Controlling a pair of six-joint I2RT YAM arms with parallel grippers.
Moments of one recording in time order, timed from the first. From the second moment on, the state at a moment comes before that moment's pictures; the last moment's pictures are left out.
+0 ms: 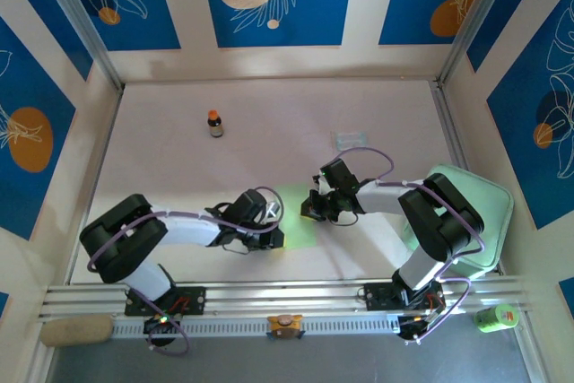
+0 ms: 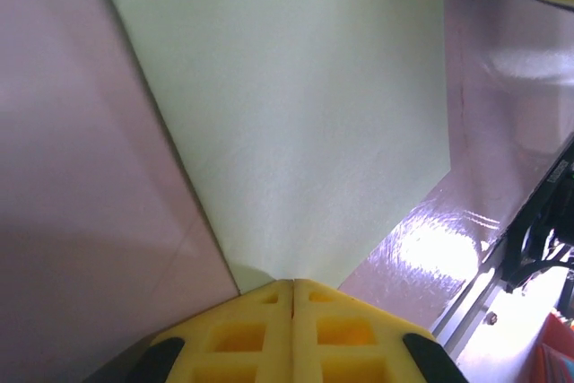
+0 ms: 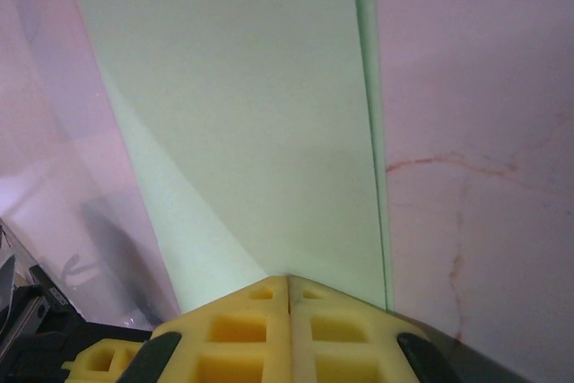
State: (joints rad) left arm -0.89 1.54 0.53 0.08 0.47 -0.88; right arm 0.57 1.63 0.66 -0.10 -0.51 0.79
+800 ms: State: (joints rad) left arm -0.90 1.56 0.55 0.07 0.41 -0.89; right arm 0.57 1.63 0.66 -0.10 -0.51 0.81
